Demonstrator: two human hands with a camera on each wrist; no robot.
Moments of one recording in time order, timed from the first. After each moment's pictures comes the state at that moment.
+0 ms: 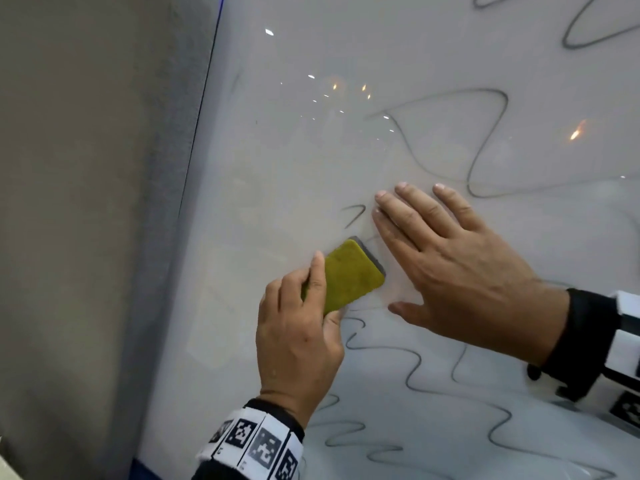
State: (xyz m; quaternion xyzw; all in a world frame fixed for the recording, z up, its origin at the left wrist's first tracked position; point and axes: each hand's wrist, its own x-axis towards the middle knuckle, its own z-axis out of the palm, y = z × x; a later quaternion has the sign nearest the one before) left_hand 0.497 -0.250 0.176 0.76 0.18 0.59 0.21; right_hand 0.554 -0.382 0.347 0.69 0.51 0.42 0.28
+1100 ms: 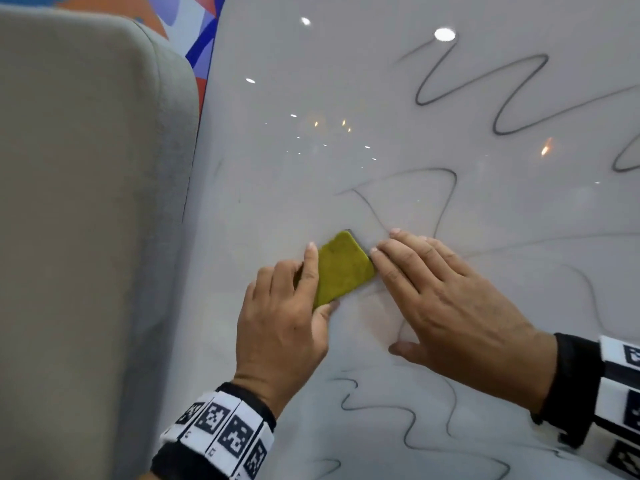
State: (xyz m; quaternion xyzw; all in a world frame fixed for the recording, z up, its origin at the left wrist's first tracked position) left_hand 0.488 -0.202 0.262 0.79 0.11 0.60 0.08; right_hand 0.545 -0.384 0.371 0.73 0.50 0.41 0.22
